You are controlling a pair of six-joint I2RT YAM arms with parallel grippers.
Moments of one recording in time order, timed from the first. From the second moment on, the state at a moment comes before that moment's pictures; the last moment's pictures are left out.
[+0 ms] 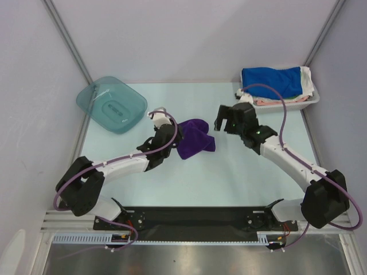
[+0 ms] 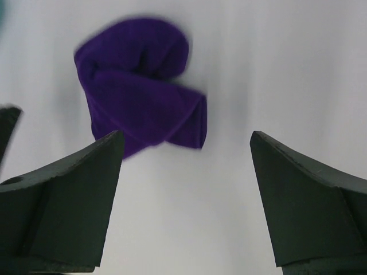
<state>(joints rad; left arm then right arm) -0.75 1.46 0.79 0.28 -0.56 -0.71 0.50 1.33 1.05 -0.26 0.22 0.48</state>
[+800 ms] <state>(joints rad) -0.52 1.09 0.58 0.10 -0.39 -0.78 1.01 1.90 1.22 -0.21 0.39 0.52</state>
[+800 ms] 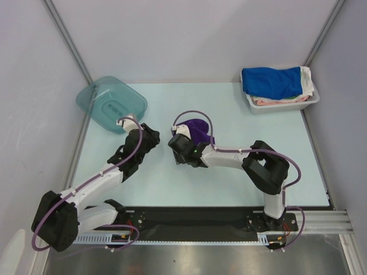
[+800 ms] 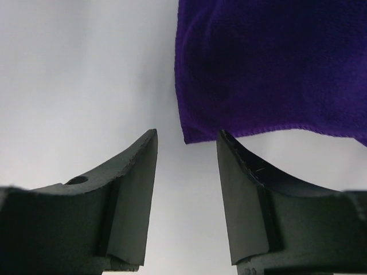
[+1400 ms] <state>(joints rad) -0.51 1.10 0.54 0.09 -0.31 -0.78 1.02 1.98 1.28 -0.24 0.45 0.52</state>
